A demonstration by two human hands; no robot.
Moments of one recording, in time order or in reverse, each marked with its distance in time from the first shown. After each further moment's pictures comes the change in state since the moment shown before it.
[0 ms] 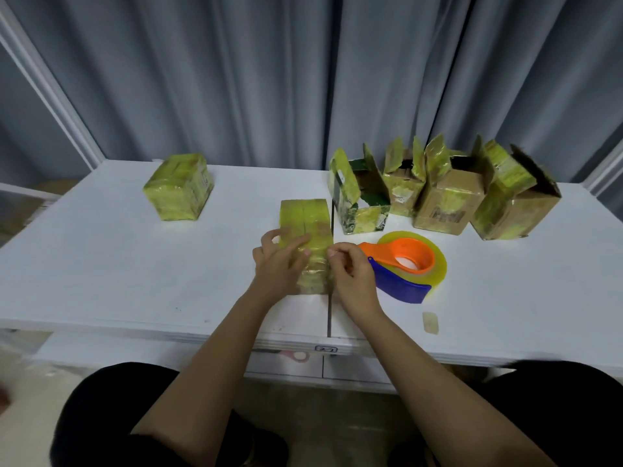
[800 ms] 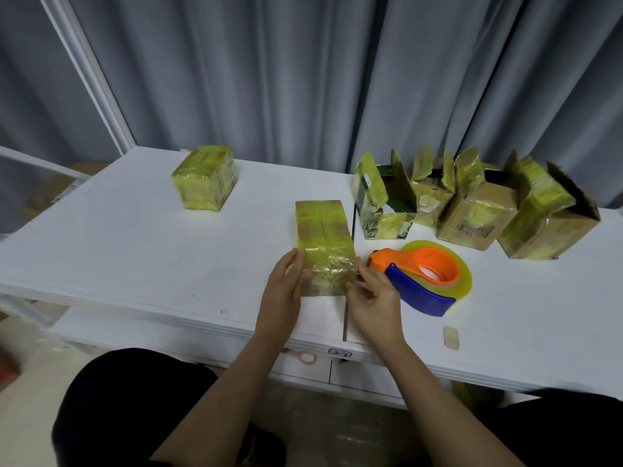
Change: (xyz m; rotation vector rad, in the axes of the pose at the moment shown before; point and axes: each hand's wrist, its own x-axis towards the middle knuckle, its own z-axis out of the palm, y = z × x) left_hand -0.046 -0.040 0.026 -0.301 0.290 0.143; right_hand -0.021 0.027 -0.004 -0.198 -0.029 -0.129
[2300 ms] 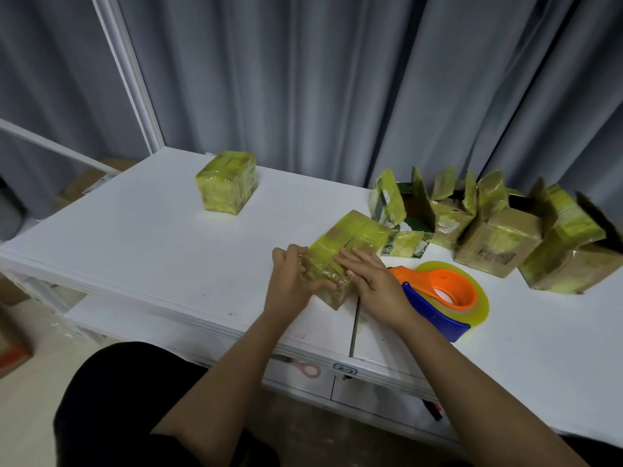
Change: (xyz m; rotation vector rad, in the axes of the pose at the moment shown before) left_hand 0.035 0.006 -0.006 0.042 0.005 -0.197; right_hand 0.063 -0.007 -0.006 -0.264 -0.501 -0.306
